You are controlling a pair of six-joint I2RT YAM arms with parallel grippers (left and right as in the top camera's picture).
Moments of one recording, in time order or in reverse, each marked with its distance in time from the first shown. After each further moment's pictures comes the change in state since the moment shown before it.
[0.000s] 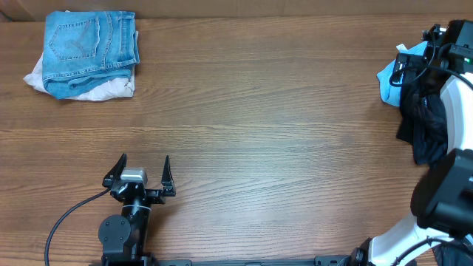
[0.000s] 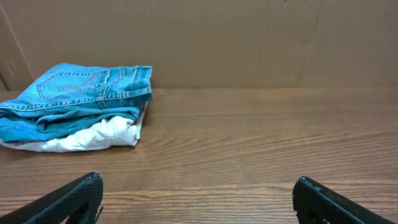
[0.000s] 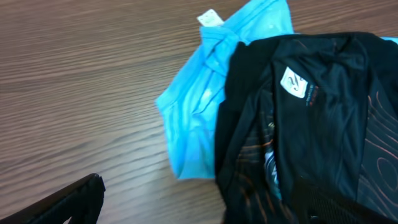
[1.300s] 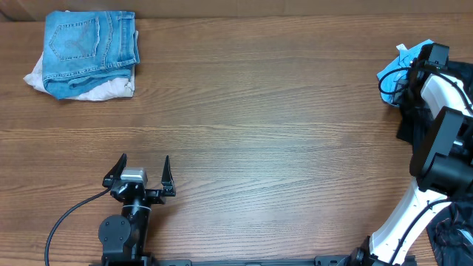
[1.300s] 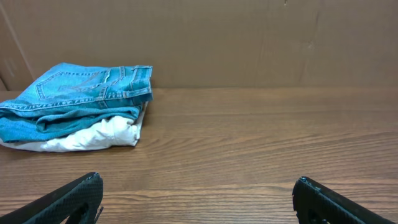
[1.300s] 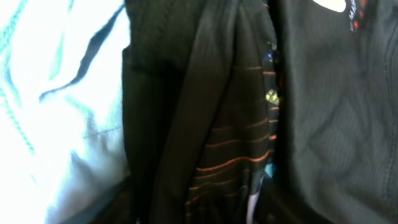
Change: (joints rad) left arm 0.000 0.000 0.000 0.000 0.000 0.000; right arm -0.027 0.326 0.008 0.097 0.247 0.056
